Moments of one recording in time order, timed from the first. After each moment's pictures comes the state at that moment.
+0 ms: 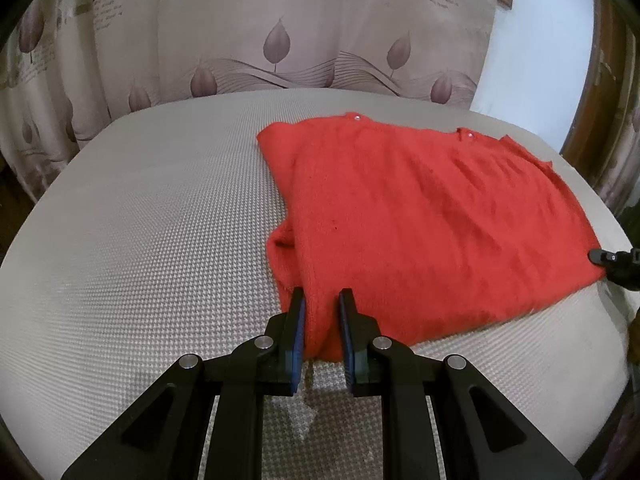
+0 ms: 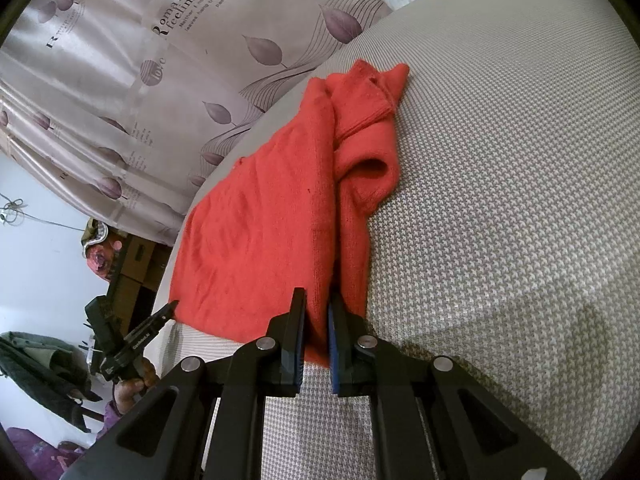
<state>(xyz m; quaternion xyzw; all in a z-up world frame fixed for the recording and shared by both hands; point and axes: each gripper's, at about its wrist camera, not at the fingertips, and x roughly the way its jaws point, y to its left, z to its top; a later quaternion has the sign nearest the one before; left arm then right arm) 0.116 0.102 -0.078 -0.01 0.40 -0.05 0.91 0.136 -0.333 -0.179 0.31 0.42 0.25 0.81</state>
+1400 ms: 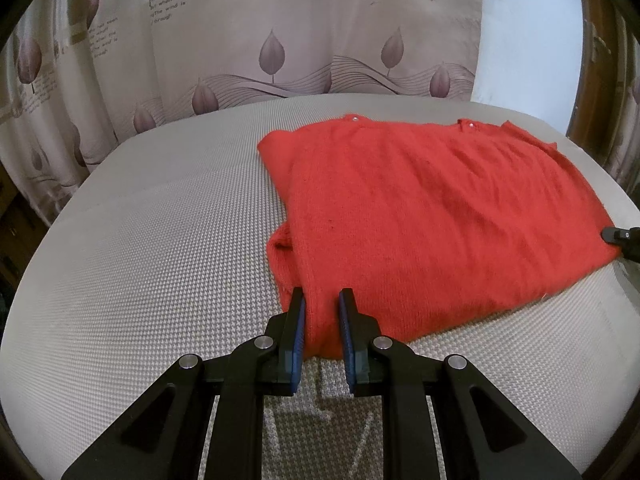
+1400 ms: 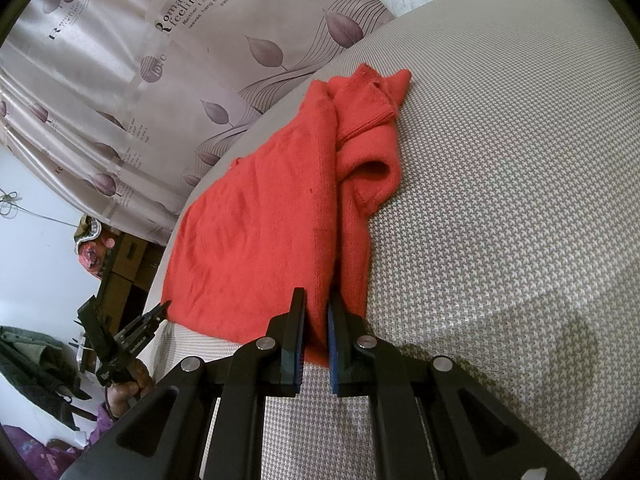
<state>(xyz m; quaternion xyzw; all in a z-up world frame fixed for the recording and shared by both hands) 0.109 0.091 -0.080 0.03 0.39 -0.03 0.92 0.136 -0.328 -0.182 0.30 0.41 0.24 0.82</state>
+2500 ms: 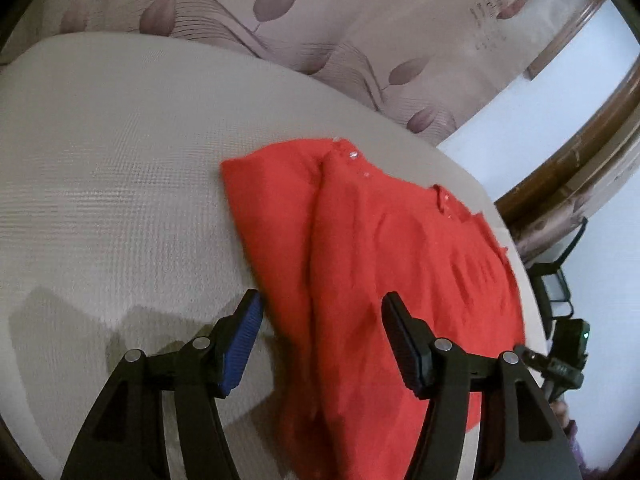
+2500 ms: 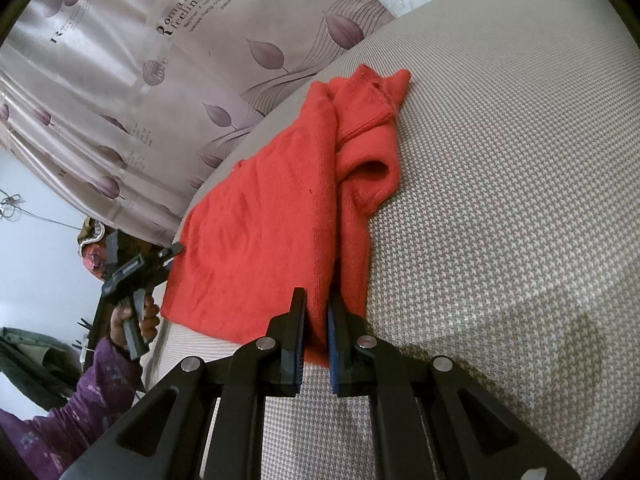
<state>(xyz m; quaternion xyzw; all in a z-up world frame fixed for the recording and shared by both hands) 0.259 0.158 -0.087 -0.20 0.46 -0.21 0.84 0.131 -0.335 -0.184 0.30 0.41 0.25 0.83</state>
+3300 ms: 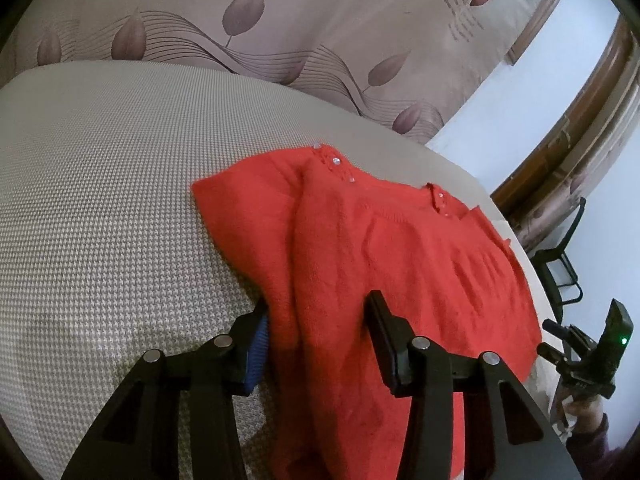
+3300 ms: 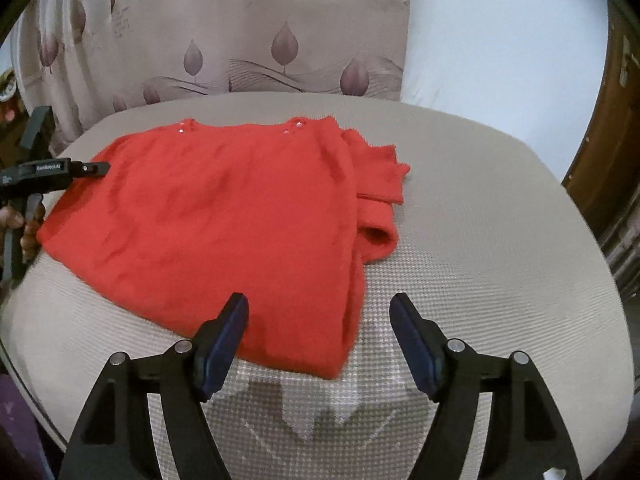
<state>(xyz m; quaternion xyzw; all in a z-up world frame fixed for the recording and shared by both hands) 0.260 0.144 -0.094 -0.16 0.43 -0.22 0.86 0.110 -0.245 -0.124 -0.03 0.38 0.06 0.92</state>
